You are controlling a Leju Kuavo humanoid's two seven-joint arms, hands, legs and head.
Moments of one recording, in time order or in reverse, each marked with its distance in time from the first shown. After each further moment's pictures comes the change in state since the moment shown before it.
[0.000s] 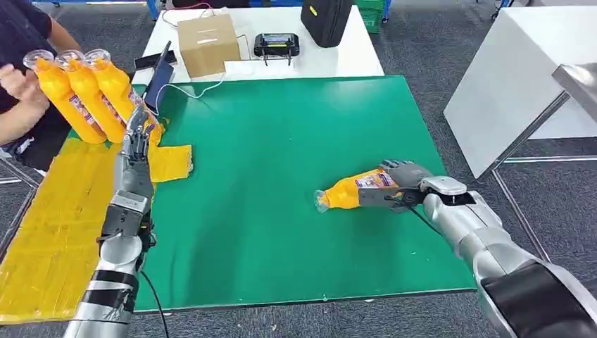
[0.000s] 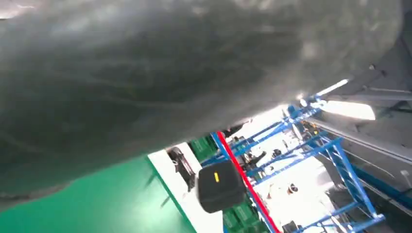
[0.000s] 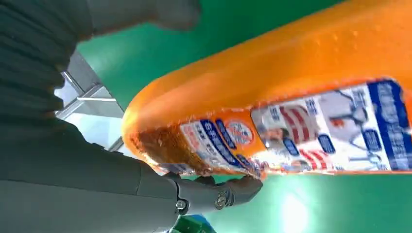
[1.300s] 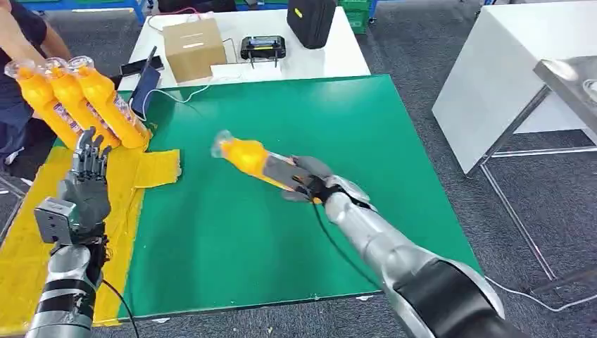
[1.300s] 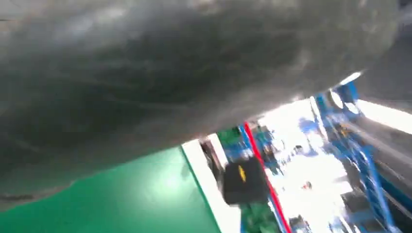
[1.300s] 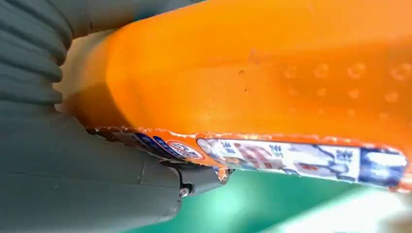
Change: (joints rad) left arm 0.039 0.133 0.264 0.110 0.166 -0.262 -0.046; right arm -0.066 0.476 -0.157 0.010 -0.440 -0.271 0.052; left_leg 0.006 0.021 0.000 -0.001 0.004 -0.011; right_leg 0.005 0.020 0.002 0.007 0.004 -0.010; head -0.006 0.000
